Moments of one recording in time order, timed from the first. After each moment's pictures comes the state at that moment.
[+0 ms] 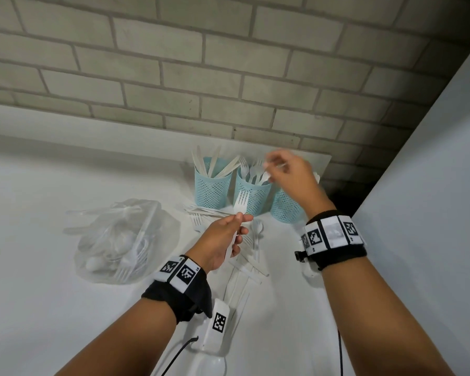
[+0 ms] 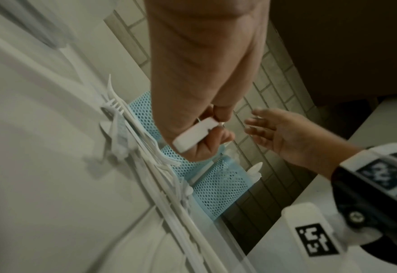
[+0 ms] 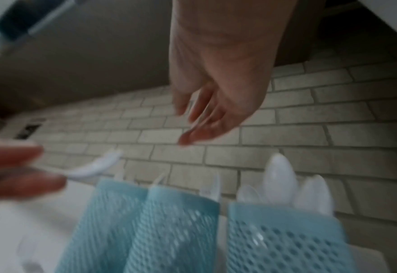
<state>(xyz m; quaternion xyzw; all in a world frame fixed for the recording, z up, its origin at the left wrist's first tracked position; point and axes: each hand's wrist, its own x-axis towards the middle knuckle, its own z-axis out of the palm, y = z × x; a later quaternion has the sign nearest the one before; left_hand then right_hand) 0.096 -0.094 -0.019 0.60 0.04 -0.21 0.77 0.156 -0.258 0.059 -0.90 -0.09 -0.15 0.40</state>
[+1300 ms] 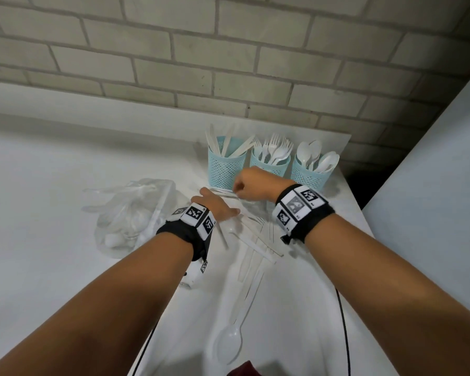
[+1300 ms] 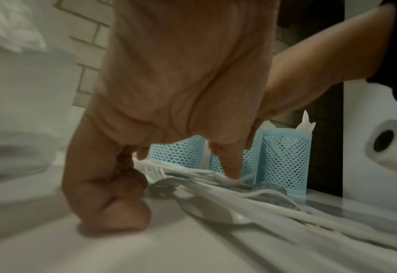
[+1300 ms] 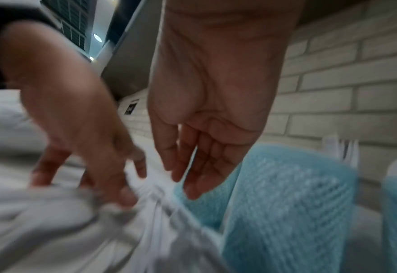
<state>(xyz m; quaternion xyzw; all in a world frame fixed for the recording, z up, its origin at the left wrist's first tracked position) 0.147 -0.062 -0.040 0.95 0.13 -0.17 0.23 0.168 -0.181 0.024 -0.96 -0.23 0.13 0.07</state>
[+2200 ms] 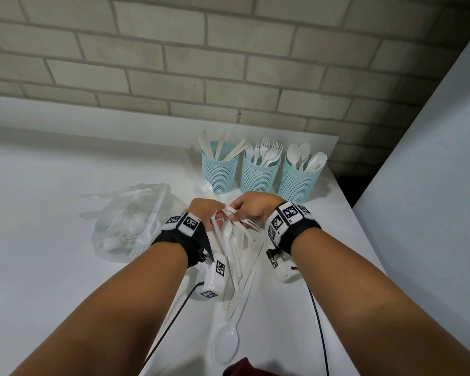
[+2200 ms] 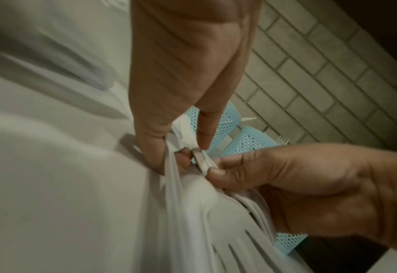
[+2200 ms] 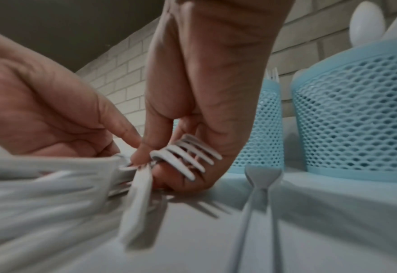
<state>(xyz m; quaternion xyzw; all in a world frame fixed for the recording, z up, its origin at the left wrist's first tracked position) 0.141 -0.057 -0.039 0.65 0.21 -0.19 0.70 0.162 -0.198 -0.020 -0.93 -0.09 0.27 0.23</state>
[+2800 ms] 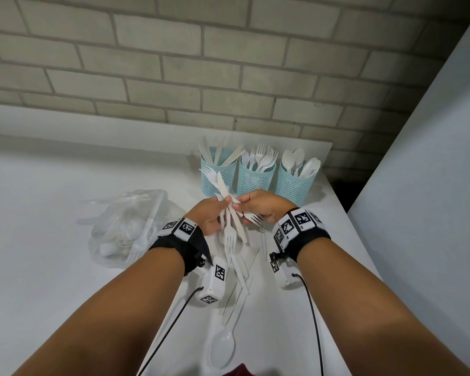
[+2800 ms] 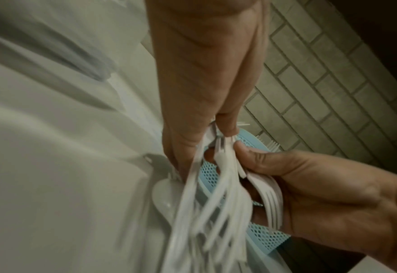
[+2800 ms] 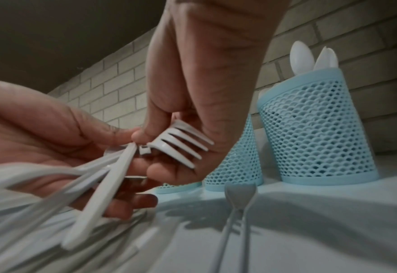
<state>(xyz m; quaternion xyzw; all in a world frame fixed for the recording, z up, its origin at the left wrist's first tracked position) 0.129 -0.067 -0.024 0.56 0.05 -0.24 0.79 0.157 -0.221 -0.017 -0.81 -0.01 0.27 0.53</state>
